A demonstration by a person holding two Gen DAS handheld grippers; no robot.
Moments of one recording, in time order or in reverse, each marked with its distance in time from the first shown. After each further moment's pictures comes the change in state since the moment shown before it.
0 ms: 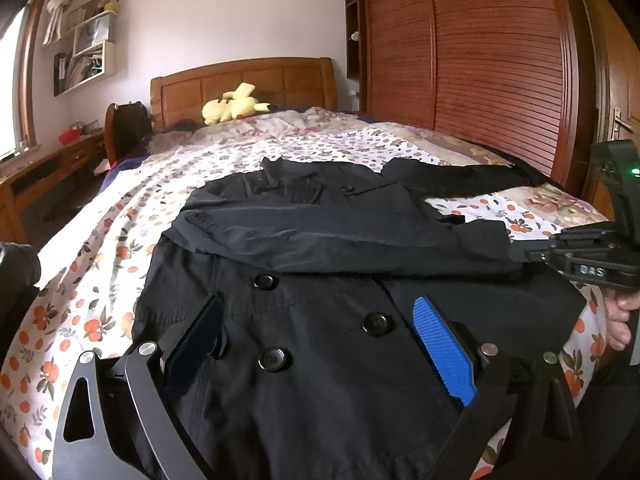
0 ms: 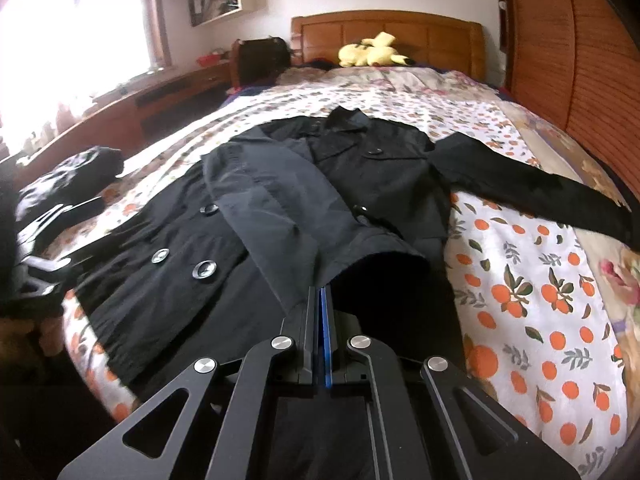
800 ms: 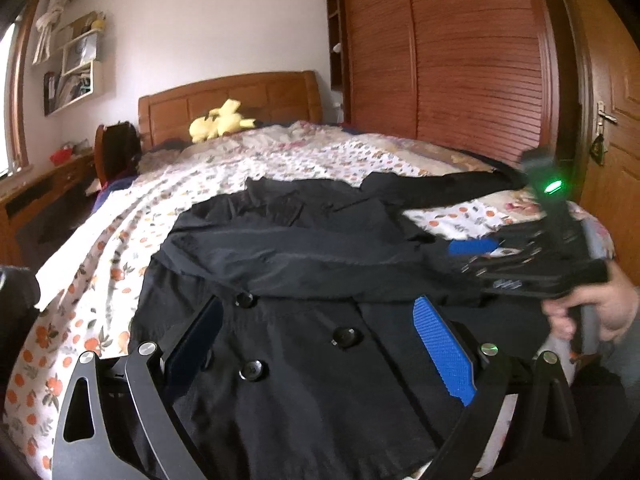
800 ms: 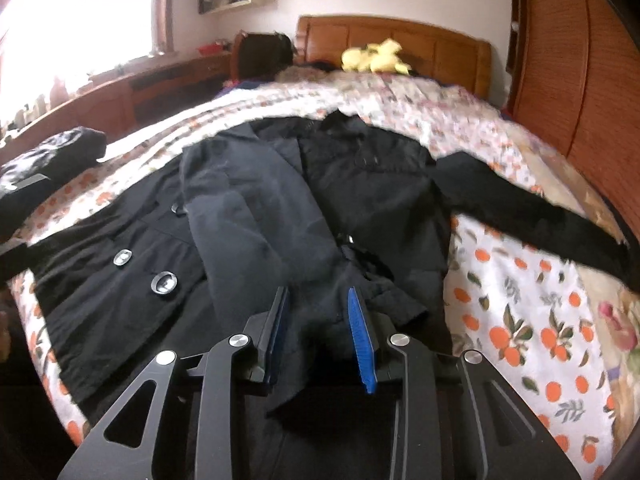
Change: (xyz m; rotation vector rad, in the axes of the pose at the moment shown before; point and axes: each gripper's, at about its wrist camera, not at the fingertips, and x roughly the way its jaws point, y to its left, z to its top) left arm -0.027 -0.028 0.014 0.046 -0.047 -0.036; right arm 0.050 -0.009 0.015 -0.077 0.013 -0.078
